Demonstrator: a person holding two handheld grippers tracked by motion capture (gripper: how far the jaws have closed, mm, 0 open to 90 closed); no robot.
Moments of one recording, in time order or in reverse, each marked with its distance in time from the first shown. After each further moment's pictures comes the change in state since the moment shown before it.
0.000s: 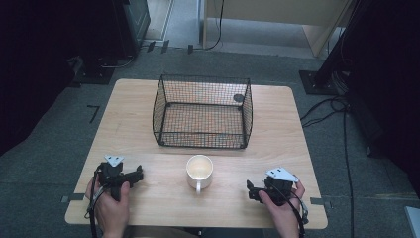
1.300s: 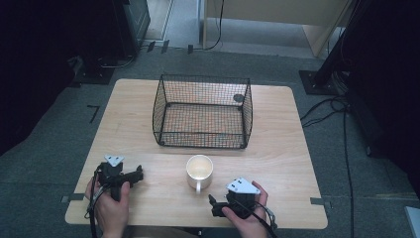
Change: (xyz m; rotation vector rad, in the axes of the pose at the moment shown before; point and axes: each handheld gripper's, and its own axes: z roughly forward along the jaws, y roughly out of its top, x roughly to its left) left arm 0.000 0.000 0.000 0.000 0.000 -0.001; right arm 0.107 -0.001 0.000 -0.029 0.203 -0.117
